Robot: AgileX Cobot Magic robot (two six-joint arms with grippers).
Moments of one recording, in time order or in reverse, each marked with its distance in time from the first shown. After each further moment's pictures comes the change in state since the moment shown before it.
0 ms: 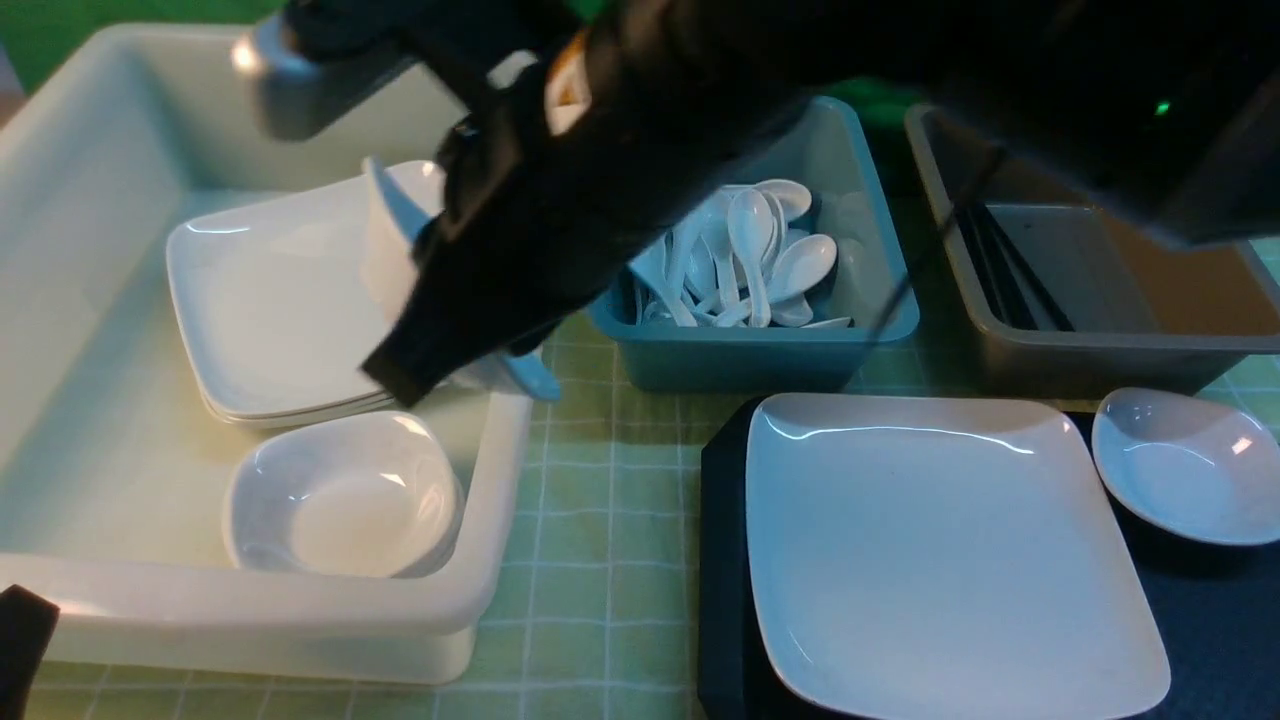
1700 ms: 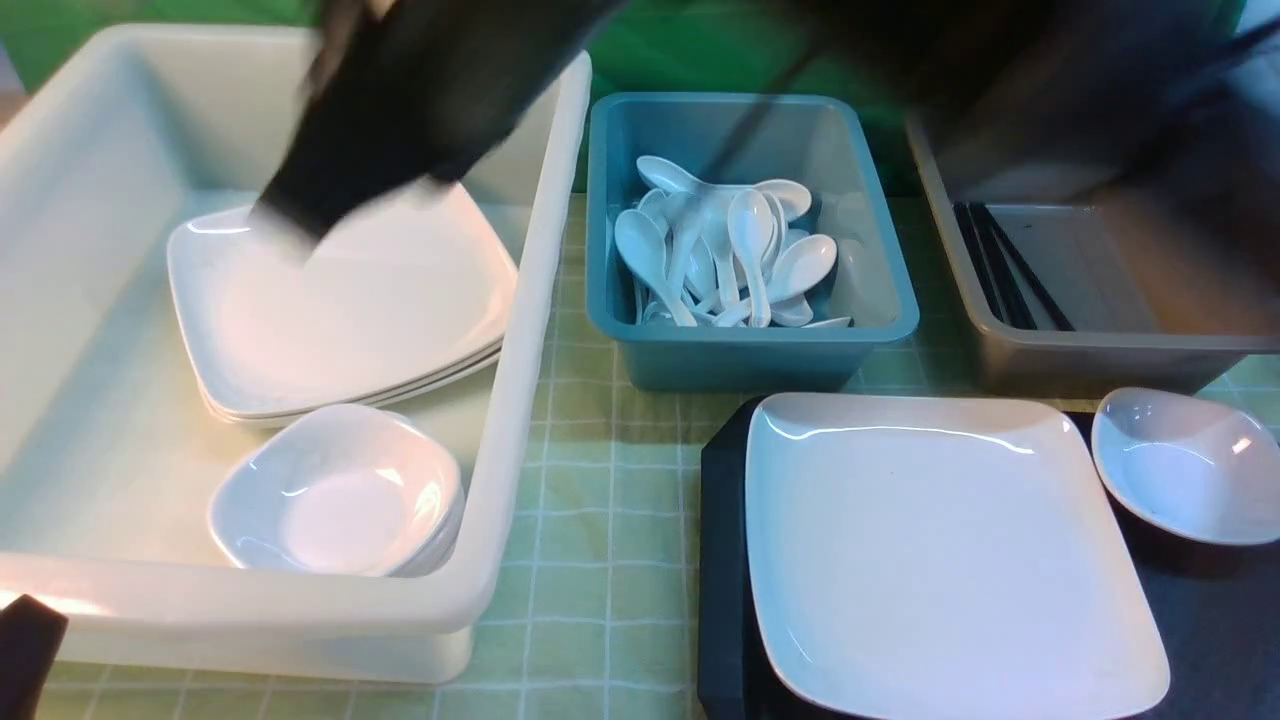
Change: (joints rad) right arm 0.018 0.043 -0.338 -0.254 0.122 0.057; left arm 0.000 0.000 0.000 0.040 0.030 0.000
